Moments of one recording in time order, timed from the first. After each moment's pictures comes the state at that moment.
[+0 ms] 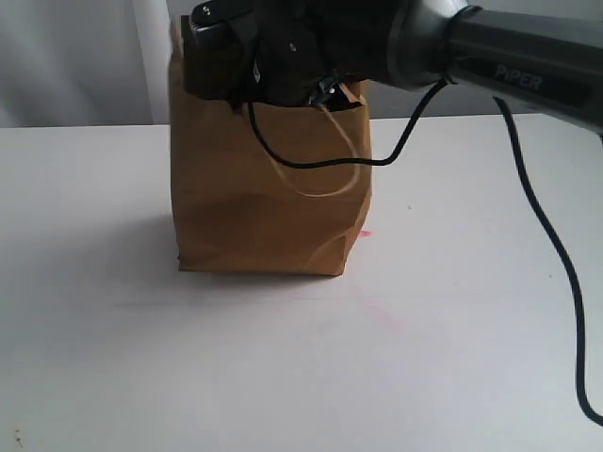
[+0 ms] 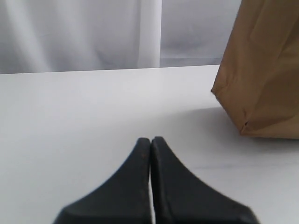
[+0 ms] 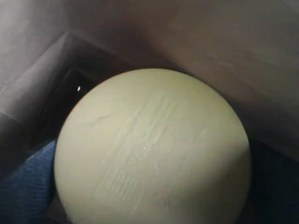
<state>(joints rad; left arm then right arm) 0.02 0.00 0.00 0.23 0.32 -0.23 0.43 2.11 -1.89 -0.31 0.78 0.30</state>
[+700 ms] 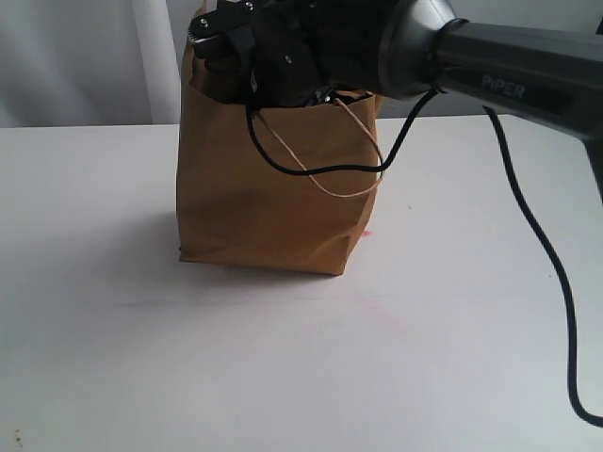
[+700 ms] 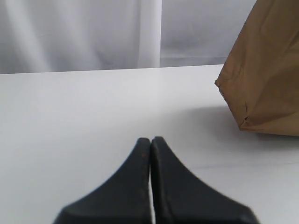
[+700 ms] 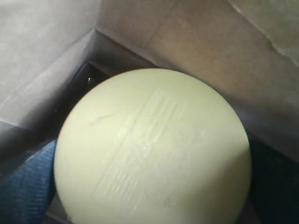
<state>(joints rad) 0.02 0.00 0.00 0.23 0.32 -0.23 0.43 2.13 -1.89 -0.31 0.76 0.29</state>
